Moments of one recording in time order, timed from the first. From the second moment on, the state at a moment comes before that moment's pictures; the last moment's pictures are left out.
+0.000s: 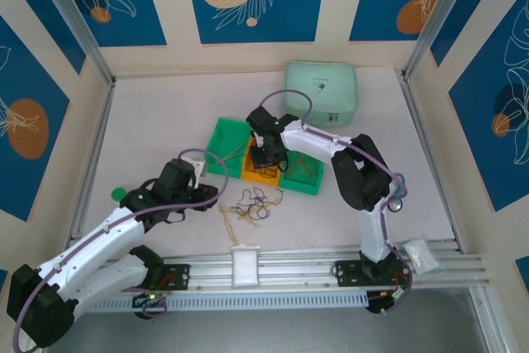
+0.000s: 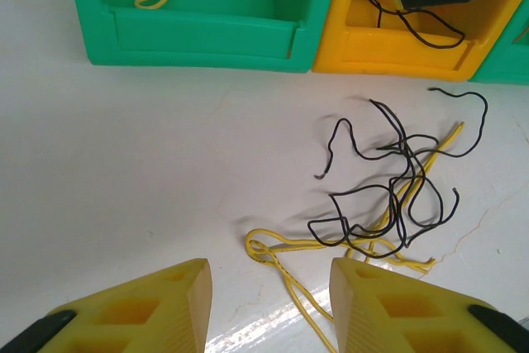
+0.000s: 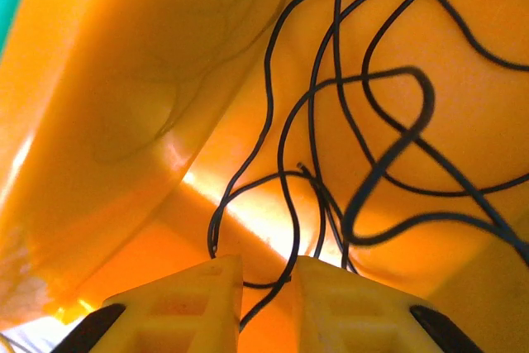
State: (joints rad) left arm -0.60 0.87 0.60 -0.59 0.06 -0.41; right arm 0.70 2.04 1.55 -0.81 -0.10 0.39
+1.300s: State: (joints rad) left arm -0.60 0.85 0.60 -0.63 0.05 -0.41; right arm 0.67 2.07 1.55 -0.66 -0.14 0.42
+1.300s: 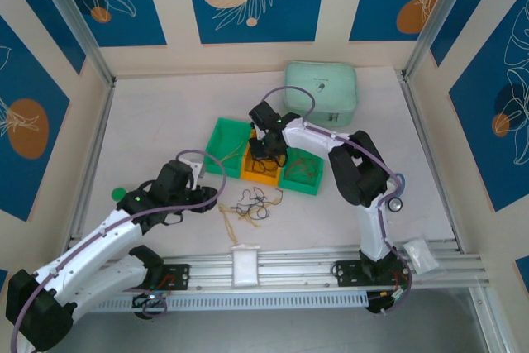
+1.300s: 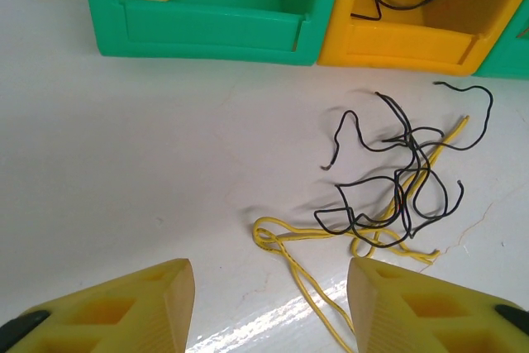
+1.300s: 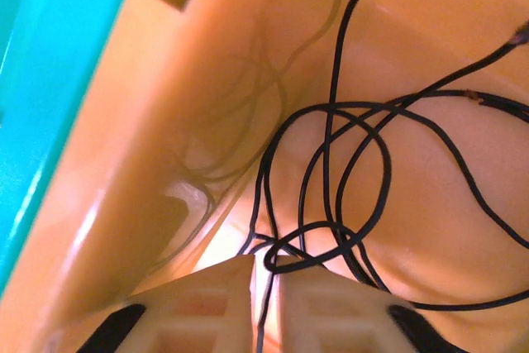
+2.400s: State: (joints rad) left arm -0.74 1.25 0.74 -0.55 0.26 -0.23; right arm 0.68 1.42 1.04 -0.75 -0.30 0.43
